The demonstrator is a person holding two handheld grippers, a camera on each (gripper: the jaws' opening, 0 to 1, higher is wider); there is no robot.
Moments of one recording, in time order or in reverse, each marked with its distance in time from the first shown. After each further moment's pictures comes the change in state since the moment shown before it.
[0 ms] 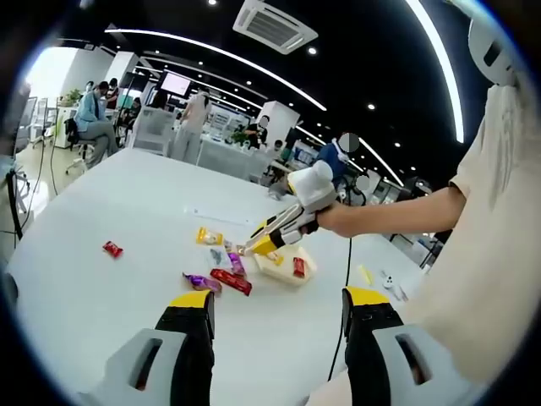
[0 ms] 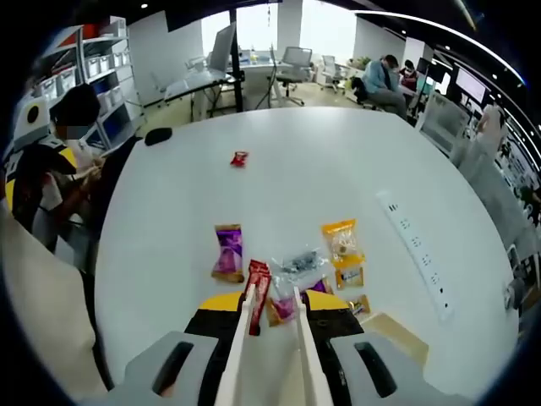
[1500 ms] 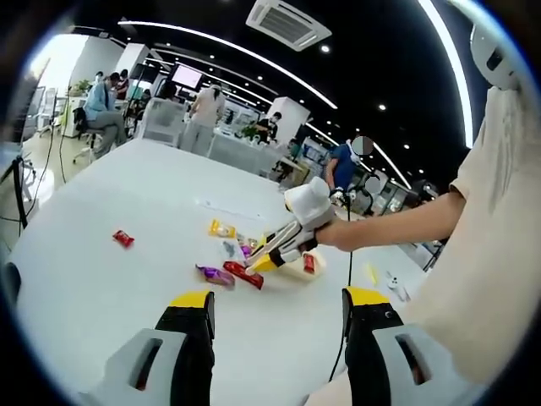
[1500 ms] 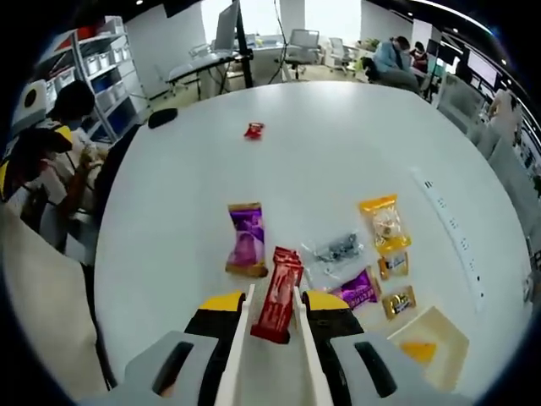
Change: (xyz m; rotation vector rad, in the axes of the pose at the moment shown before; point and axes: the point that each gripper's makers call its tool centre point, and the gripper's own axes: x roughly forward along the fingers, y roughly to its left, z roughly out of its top) left arm -0.005 0.023 -0.005 -0.047 0.024 0.033; right arm 0.048 0.026 -0.024 0.035 0.081 0.079
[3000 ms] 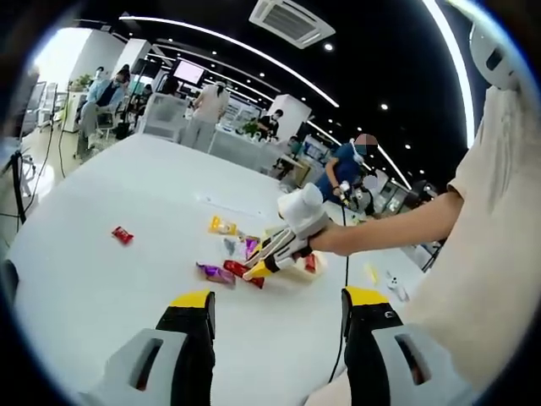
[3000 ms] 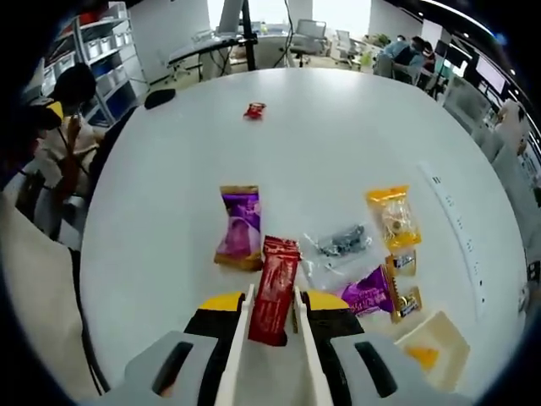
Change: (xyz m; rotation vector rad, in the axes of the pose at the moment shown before) left arm 0.005 0.006 0.000 -0.016 0.014 -0.001; right arm 0.020 -0.002 -0.011 -0.049 0.061 -0.022
